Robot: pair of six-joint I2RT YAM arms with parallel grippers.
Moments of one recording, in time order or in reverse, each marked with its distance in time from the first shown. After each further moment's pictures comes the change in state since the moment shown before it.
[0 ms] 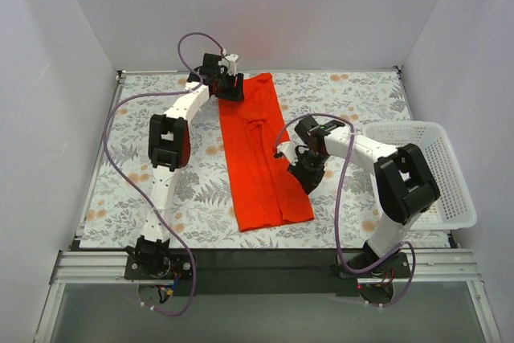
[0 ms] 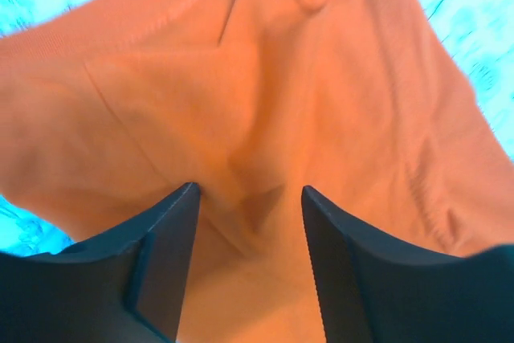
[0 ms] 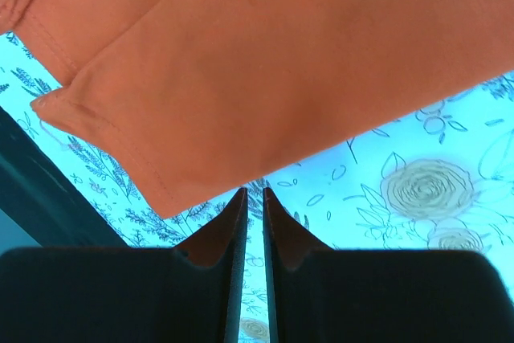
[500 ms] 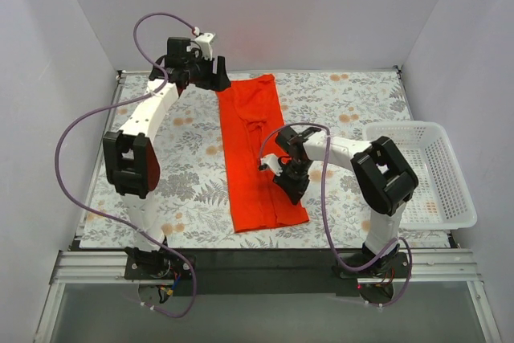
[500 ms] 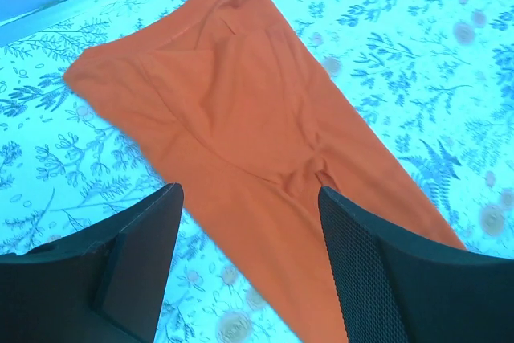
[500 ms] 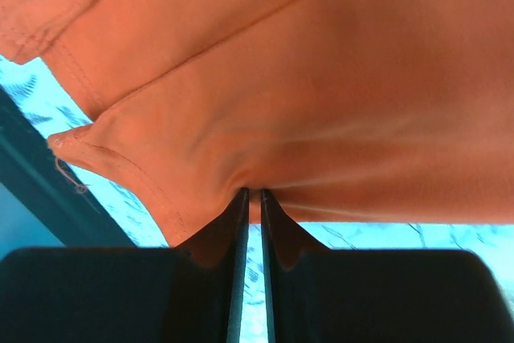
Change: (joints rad) left arm 0.053 -0.560 -0.438 0.088 0.095 -0.003; right arm 0.121 0.157 0.043 0.020 -0.032 0.043
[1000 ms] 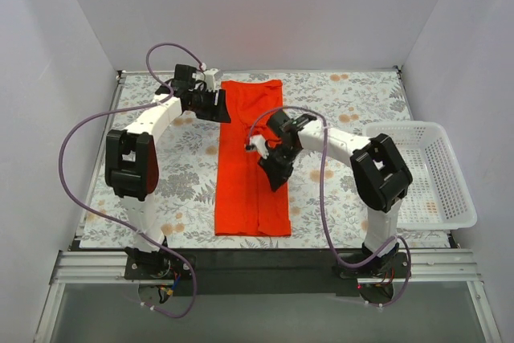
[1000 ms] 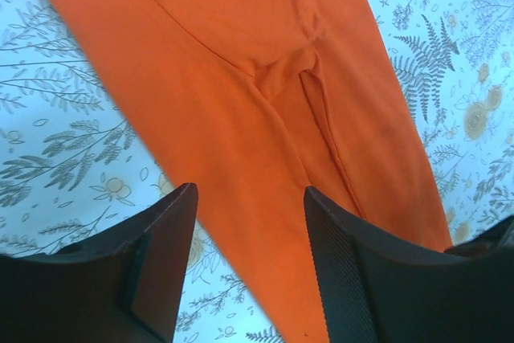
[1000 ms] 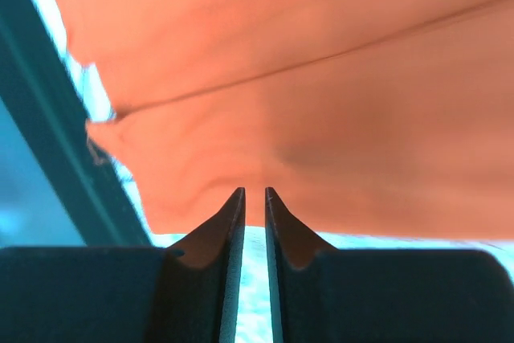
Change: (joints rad) left arm 0.000 -0.105 -0.332 -0.072 0.082 0.005; right arm 0.063 0.050 0.142 0.016 -0.187 0.072
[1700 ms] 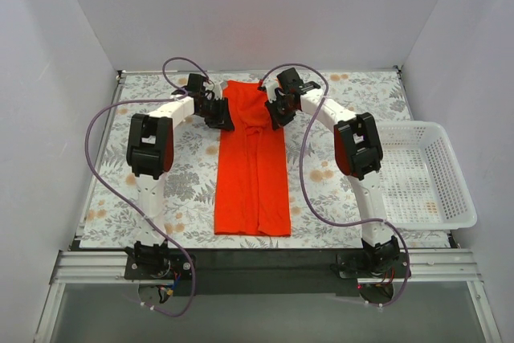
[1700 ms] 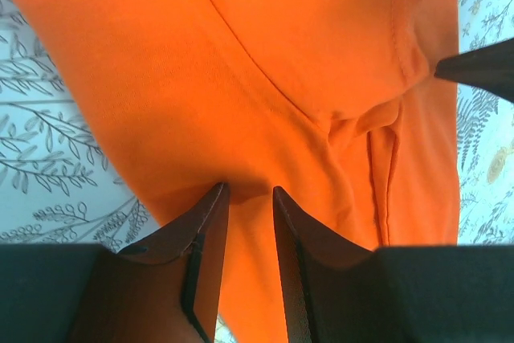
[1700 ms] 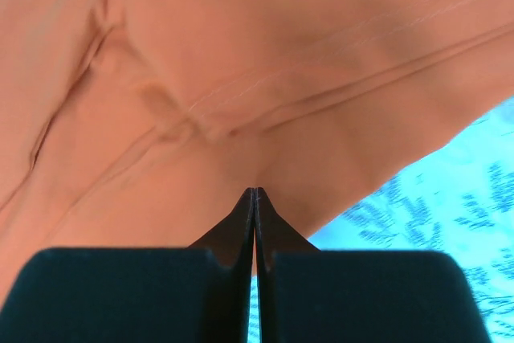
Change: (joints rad) left arm 0.000 0.338 0.154 0.029 0.053 -0.133; right arm -0.272 0.438 0.635 0.202 0.235 0.202
